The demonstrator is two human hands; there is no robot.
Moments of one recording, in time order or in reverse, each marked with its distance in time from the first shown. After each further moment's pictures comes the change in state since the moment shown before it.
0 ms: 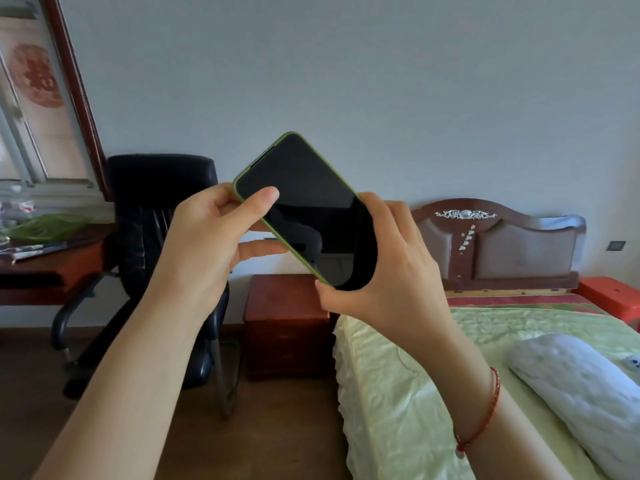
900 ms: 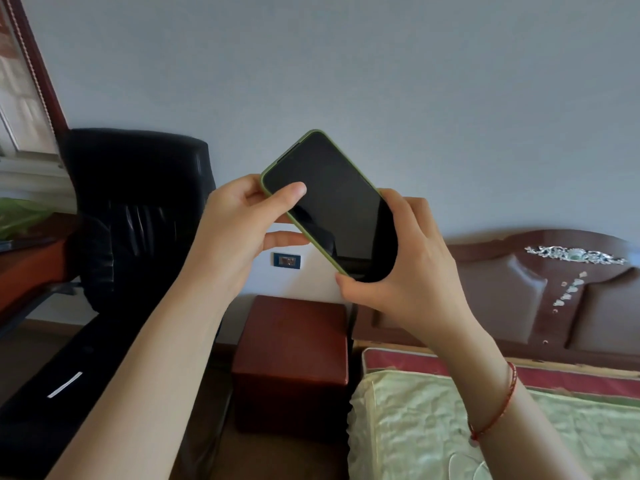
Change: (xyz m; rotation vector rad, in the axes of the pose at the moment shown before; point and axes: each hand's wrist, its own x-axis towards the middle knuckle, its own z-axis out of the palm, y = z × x) left_hand 0.380 -0.228 0.032 0.107 0.146 -0.073; right_hand 0.247 0.283 0.267 0.104 -0.141 -0.004
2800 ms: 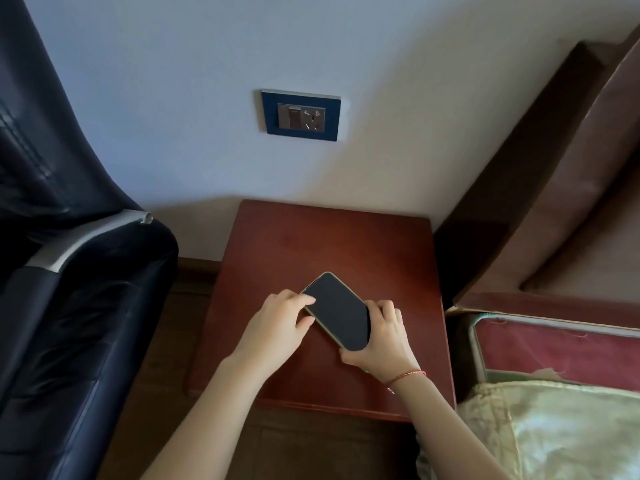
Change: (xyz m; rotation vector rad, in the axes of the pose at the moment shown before) left_hand 0.215 -0.714 -0.074 1.087 -0.563 -0.400; right_hand -0.135 0.432 0.634 0.036 -0.811 0.680
